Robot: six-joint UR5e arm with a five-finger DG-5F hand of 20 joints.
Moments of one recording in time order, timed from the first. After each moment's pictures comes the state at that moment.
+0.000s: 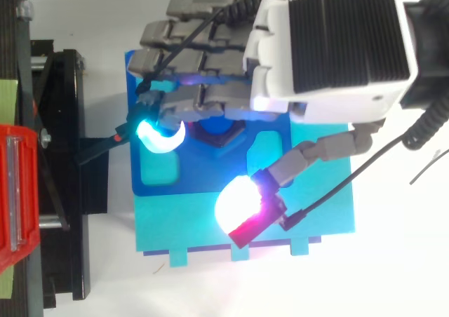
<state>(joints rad) 0.05 -2.19 -1.12 -3.12 -1.61 -1.22</state>
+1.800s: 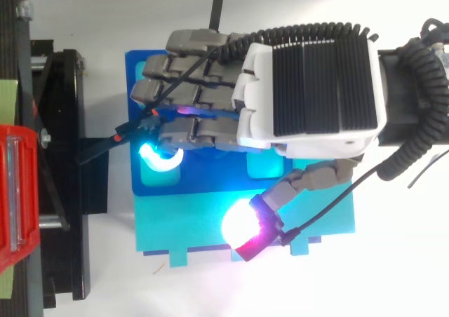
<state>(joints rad) 0.09 -2.21 -1.14 -3.12 -1.55 -1.24</state>
